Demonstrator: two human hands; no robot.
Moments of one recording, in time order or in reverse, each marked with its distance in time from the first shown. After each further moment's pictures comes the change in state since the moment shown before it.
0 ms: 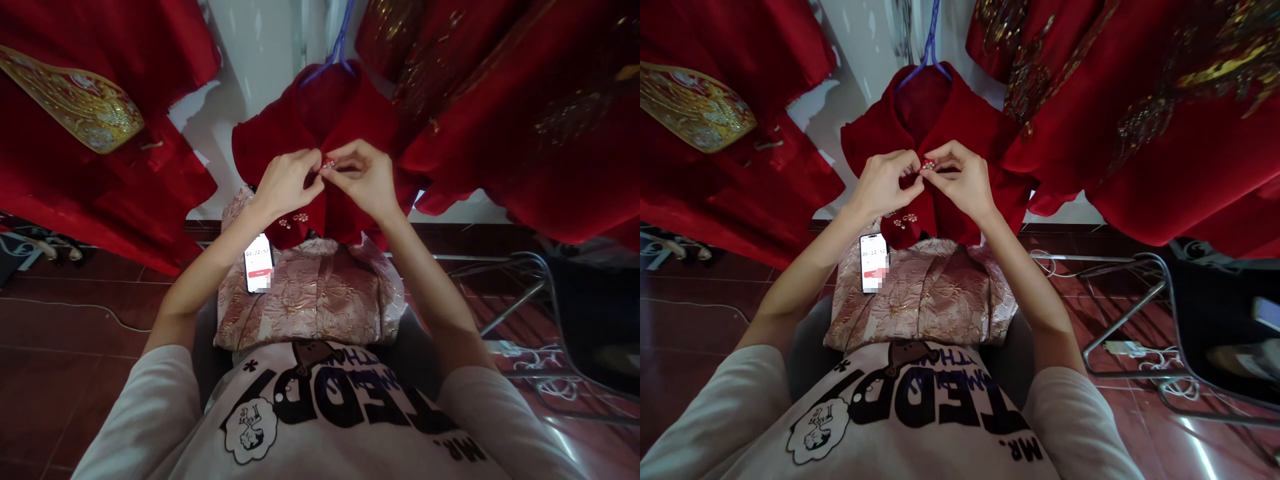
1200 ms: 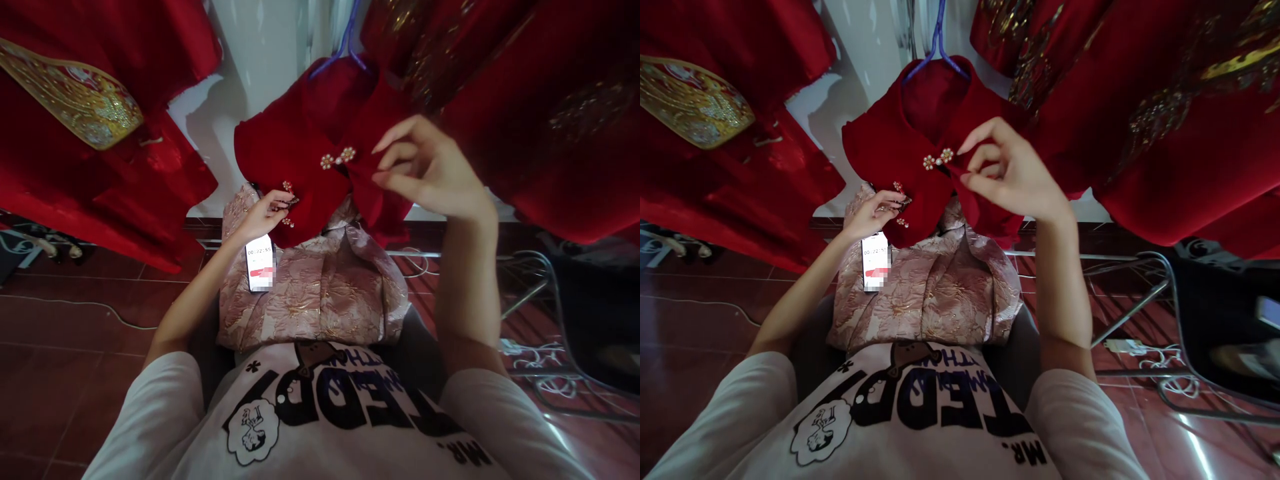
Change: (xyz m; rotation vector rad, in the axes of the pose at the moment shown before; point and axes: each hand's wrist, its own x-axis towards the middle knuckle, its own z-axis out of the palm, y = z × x) left_hand -0.084 -0.078 0.010 -0.349 -0.076 -0.334; right_hand -0.013 -0.053 -0.070 -0.046 -0.269 0.020
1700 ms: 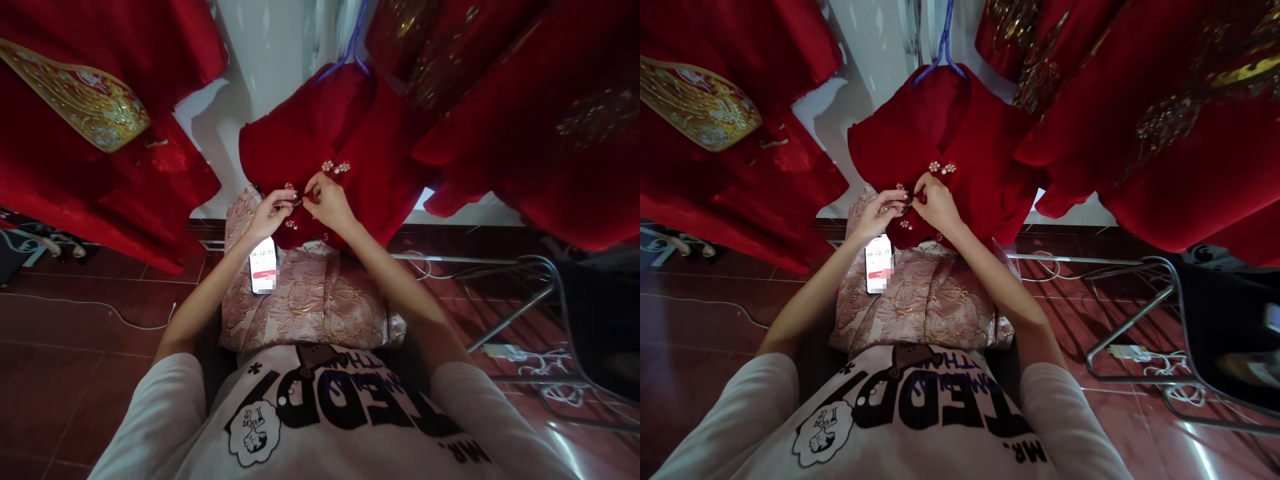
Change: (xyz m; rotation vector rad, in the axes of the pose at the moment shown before) left_hand 0.007 -0.008 0.011 -0.098 0.144 0.009; right_hand 0.044 0.081 0.134 -0.261 0.110 0.167
